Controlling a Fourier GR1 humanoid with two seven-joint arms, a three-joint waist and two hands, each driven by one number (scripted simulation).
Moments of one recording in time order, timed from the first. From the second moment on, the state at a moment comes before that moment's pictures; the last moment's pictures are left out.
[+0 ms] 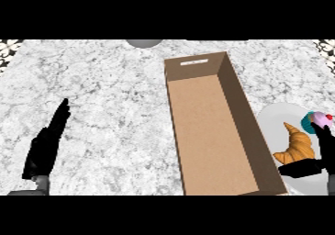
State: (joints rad) left arm 0.01 0.25 -0.02 -1.53 -0.13 0.12 0.08; right arm 0.02 -0.39 -0.02 -1.64 0.52 0.11 0.88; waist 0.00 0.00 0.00
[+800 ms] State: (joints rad) left arm 0.00 0.20 0.02 -1.52 -0.17 0.09 0.08; right arm -0.01 -0.34 -0.04 -1.53 0.66 0.08 0.77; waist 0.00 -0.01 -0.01
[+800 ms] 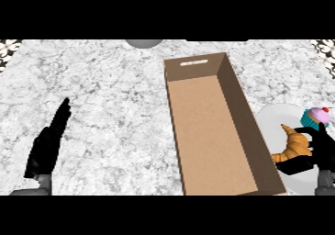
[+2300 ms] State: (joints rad) left arm 0.03 0.20 0.05 -1.58 -0.18 0.06 0.11; right arm 0.55 -0.39 0.20 -2.35 1.05 -0.13 0.59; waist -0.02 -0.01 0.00
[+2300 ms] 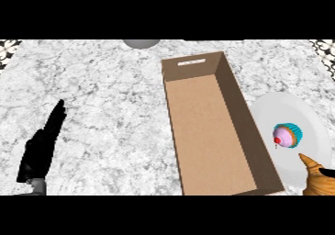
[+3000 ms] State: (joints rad) left arm 0.01 0.19 0.04 -1.56 -0.19 0.05 0.09; right arm 0.03 -0.26 0.33 -2.35 1.06 0.09 0.79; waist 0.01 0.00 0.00
